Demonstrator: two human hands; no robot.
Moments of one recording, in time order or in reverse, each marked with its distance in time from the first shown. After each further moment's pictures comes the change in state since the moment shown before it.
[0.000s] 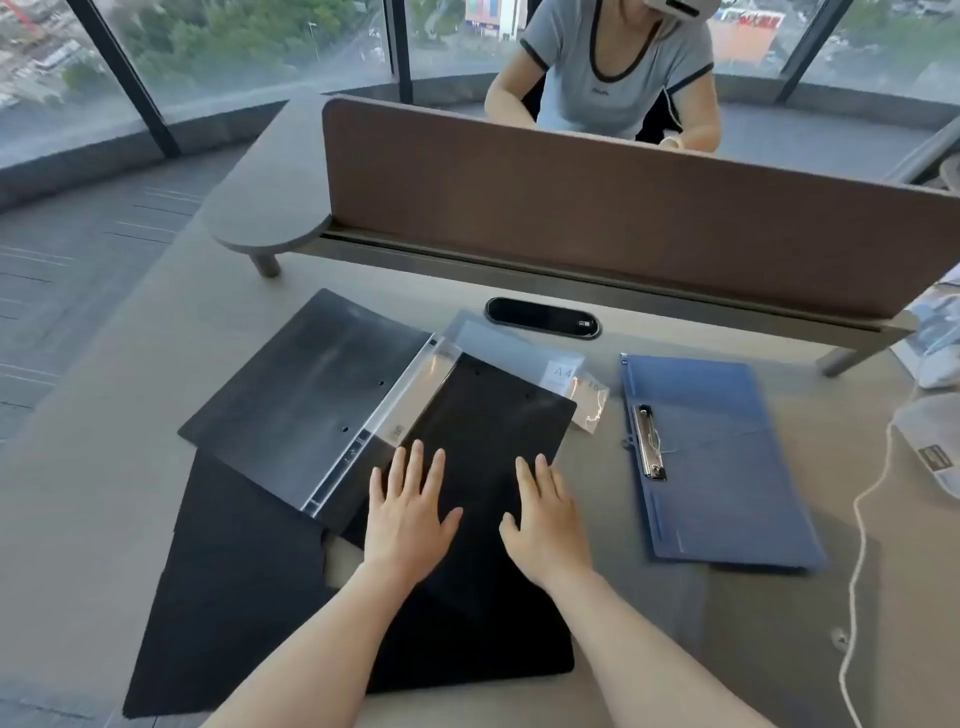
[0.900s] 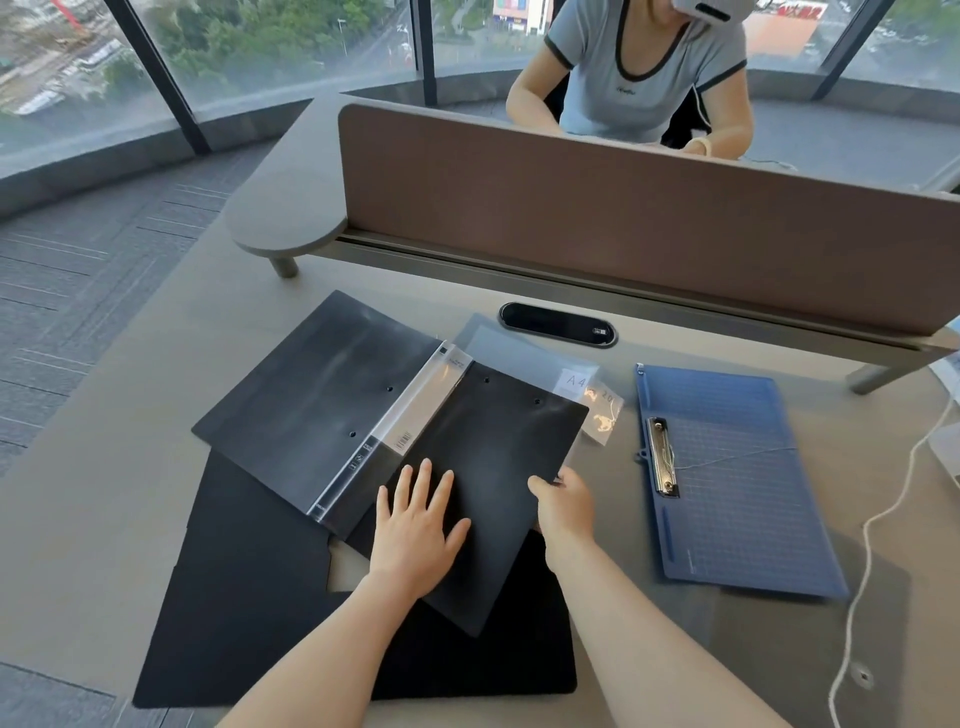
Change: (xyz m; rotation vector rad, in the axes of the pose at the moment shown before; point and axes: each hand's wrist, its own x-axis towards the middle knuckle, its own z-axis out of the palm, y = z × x) left_hand -0.002 -0.001 0.004 -0.036 -0.112 -0.045; right_hand 0.034 -0.011 -0.019 1.116 0.126 0.563
